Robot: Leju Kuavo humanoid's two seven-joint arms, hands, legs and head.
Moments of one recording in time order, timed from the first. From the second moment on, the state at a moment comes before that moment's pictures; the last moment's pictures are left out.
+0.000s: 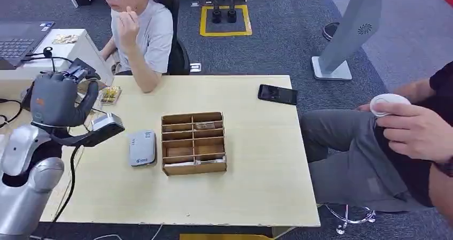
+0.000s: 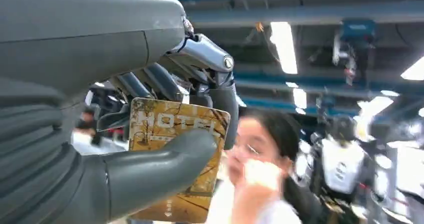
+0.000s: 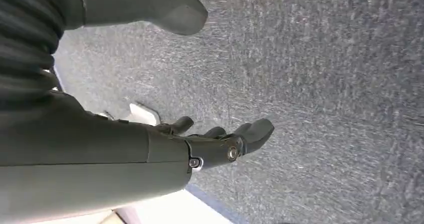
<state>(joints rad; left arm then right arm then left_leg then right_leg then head) -0.39 0.49 -0.28 -1.71 -0.87 0.19 -0.07 -0.02 -0.03 -0.02 -0.18 0.43 -0.44 -0.15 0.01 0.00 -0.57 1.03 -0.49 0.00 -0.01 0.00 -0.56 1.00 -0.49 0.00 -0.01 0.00</state>
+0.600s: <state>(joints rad) -0.51 0.39 -0.27 -1.40 -1.05 0.22 0.06 -0.03 -0.03 -0.03 -0.18 0.47 -0.43 -0.14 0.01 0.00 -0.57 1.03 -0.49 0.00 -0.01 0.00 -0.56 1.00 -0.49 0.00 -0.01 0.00</state>
